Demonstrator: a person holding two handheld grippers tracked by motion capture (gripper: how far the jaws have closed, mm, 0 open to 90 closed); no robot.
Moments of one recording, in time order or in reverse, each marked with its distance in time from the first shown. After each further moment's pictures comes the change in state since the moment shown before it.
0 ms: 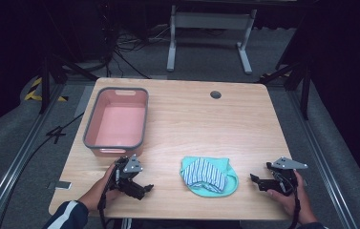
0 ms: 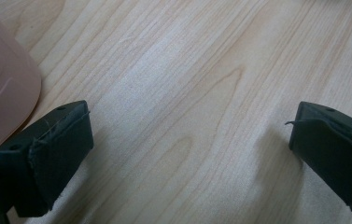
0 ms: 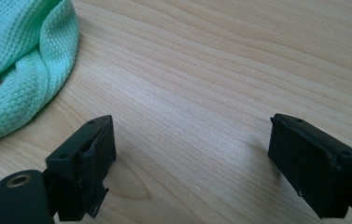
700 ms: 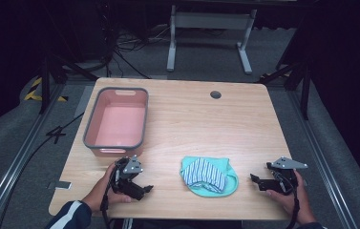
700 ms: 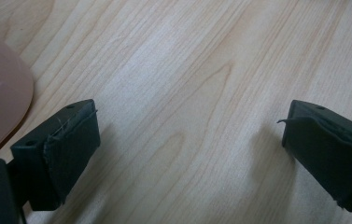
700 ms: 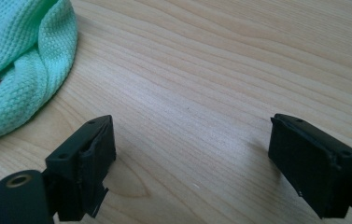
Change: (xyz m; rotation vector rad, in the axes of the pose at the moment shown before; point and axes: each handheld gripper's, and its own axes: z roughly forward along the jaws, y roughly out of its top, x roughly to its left) left arm -0.001 0.003 -0.002 0.027 -0.021 0.032; right arm 0.000 0.001 -0.001 0.010 -0.006 0.003
